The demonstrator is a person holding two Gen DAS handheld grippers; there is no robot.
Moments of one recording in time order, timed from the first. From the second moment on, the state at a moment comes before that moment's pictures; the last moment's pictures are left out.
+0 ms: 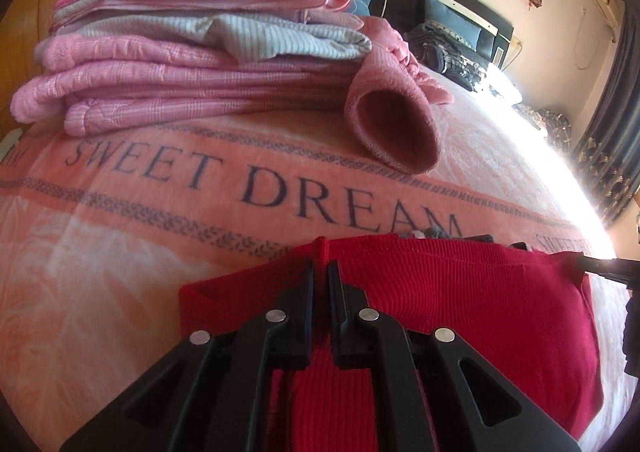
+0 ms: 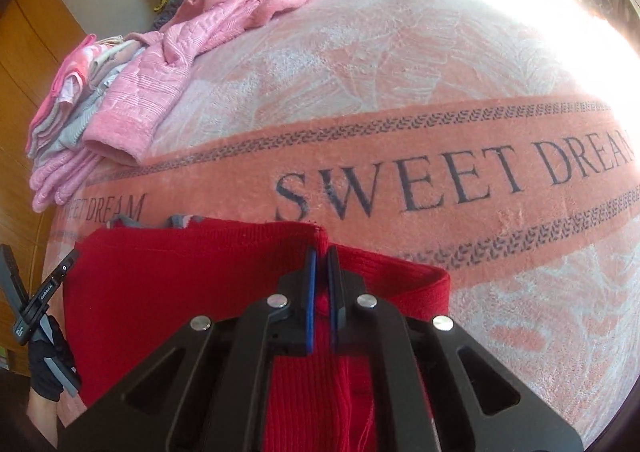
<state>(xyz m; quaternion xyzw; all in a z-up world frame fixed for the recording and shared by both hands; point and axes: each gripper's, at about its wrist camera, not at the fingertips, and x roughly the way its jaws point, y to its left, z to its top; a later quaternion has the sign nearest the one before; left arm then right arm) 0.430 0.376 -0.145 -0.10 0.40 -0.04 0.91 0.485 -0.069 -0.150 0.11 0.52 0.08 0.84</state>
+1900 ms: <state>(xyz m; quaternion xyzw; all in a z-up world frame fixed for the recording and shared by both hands) 0.252 0.317 -0.143 -0.07 0.43 -0.15 0.88 0.278 -0.115 -0.145 0.16 0.59 0.23 0.76</state>
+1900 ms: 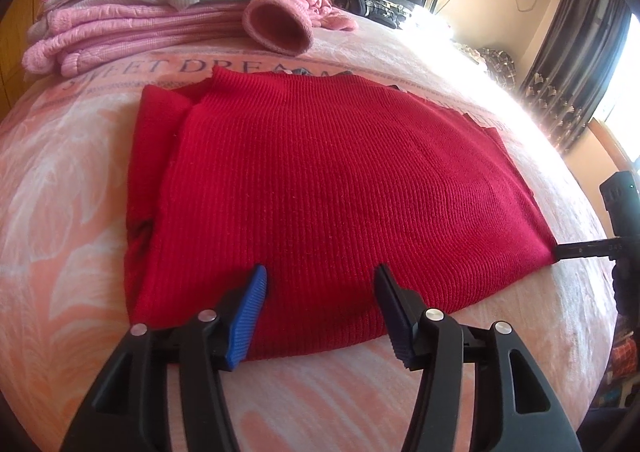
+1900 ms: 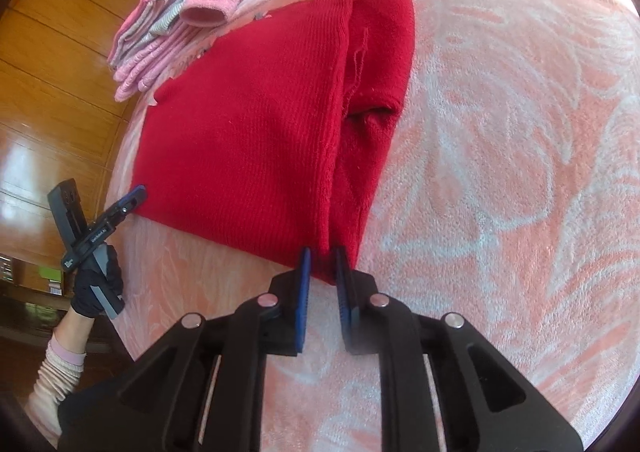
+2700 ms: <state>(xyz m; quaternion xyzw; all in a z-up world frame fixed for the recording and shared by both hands) 0.300 0.318 -0.145 -0.11 0.44 -0.14 0.88 0.348 -0.134 -0.184 0.31 0.57 0.19 0.73</state>
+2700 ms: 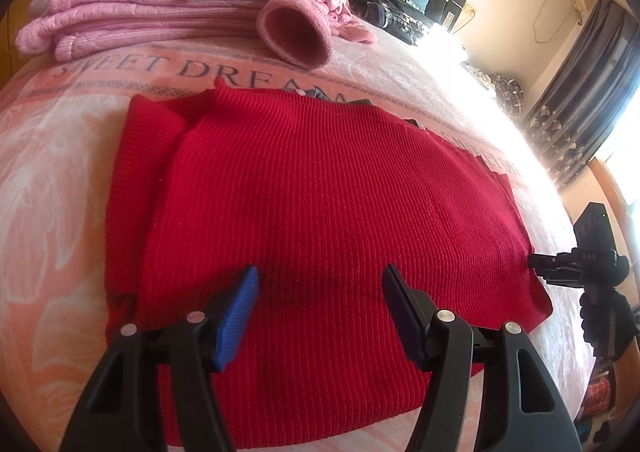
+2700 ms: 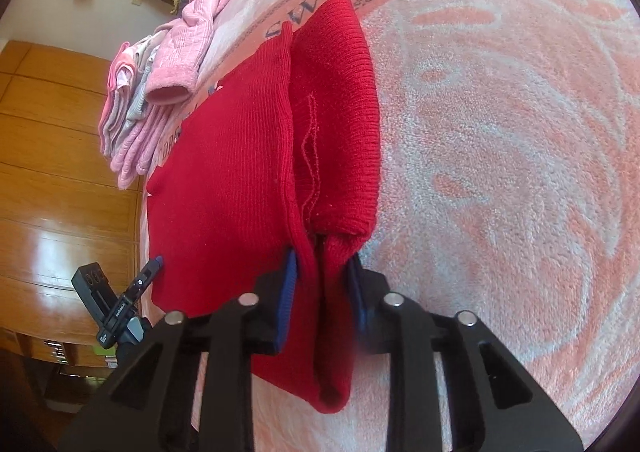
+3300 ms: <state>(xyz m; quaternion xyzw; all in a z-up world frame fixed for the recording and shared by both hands) 0.299 0.315 -0.149 -0.09 0.44 -0.16 0.88 0.341 -0.130 -0.184 0.30 0.56 0.18 0.75</state>
